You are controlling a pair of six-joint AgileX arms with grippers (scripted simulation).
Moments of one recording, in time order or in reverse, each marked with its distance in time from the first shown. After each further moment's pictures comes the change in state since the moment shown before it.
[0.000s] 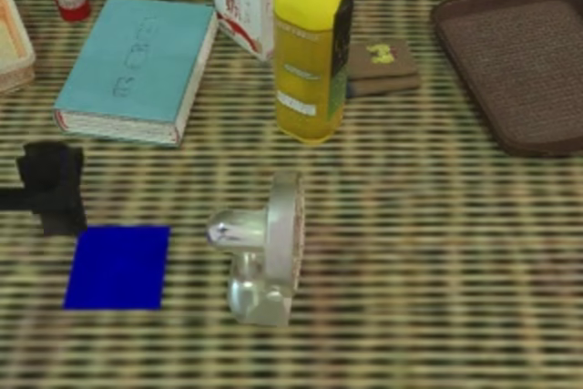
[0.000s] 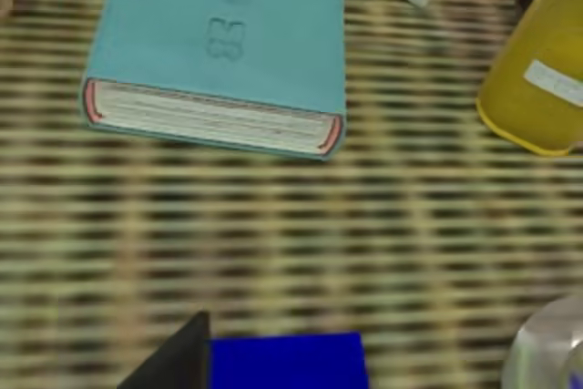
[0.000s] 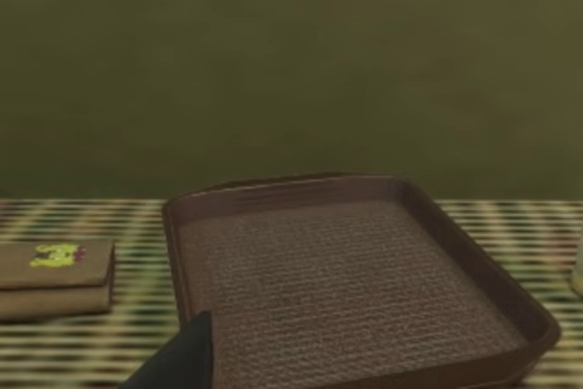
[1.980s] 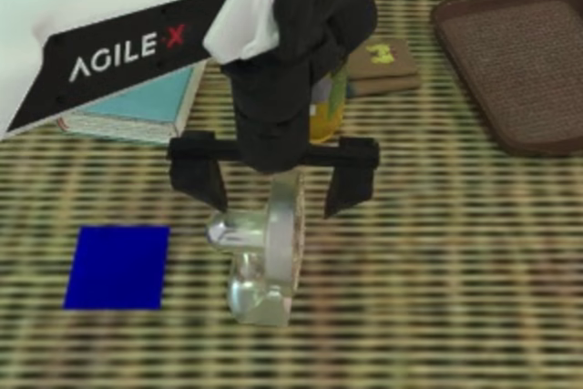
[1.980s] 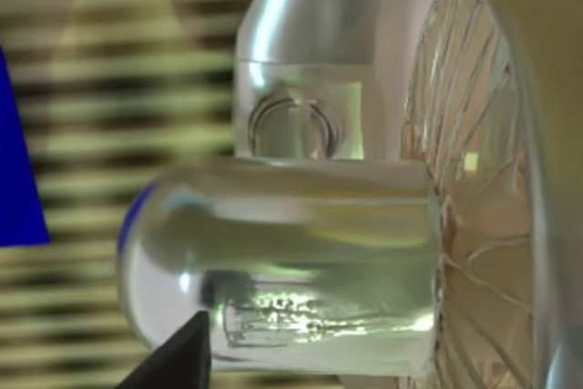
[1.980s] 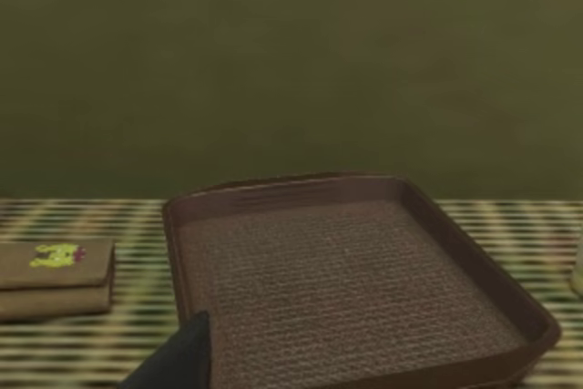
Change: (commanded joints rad) left arm -0.464 1.343 1.047 -0.716 0.000 -0.405; right arm 0.000 0.000 0.000 0.000 0.000 0.000
